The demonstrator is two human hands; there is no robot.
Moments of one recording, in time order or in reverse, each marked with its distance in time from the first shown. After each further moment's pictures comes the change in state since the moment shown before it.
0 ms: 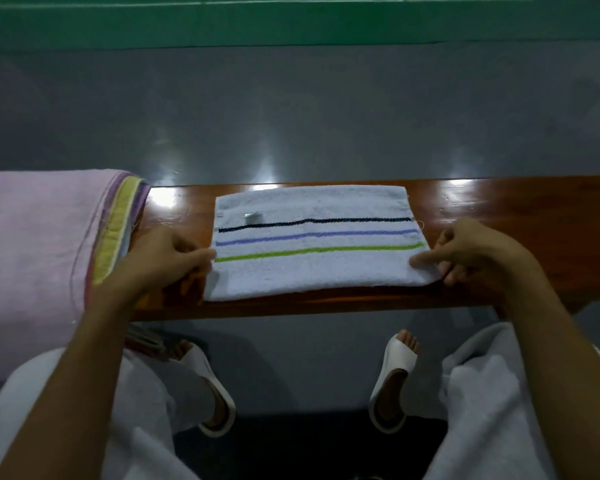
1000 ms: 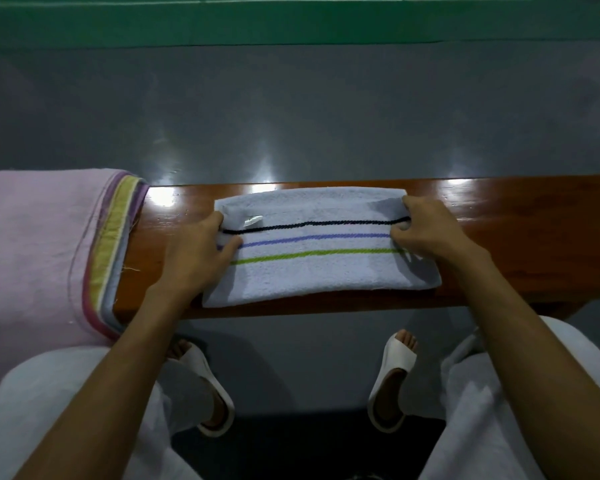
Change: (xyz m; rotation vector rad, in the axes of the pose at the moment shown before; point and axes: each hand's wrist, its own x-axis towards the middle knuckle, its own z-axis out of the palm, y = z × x) left_hand 0.025 0.015 0.049 0.172 0.365 0.293; right_hand 0.042 -0.023 0.027 -0.305 0.432 -0.535
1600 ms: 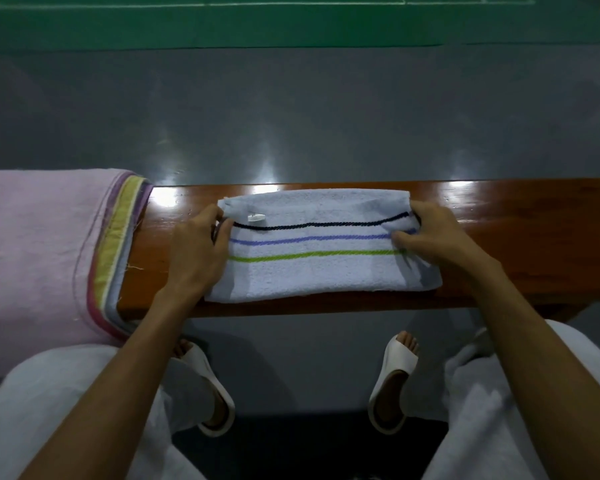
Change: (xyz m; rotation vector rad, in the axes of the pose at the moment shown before) left_hand -0.003 0.004 0.005 -0.248 0.208 0.016; right_hand -0.016 0.002 -0.004 0.315 -0.045 0.019
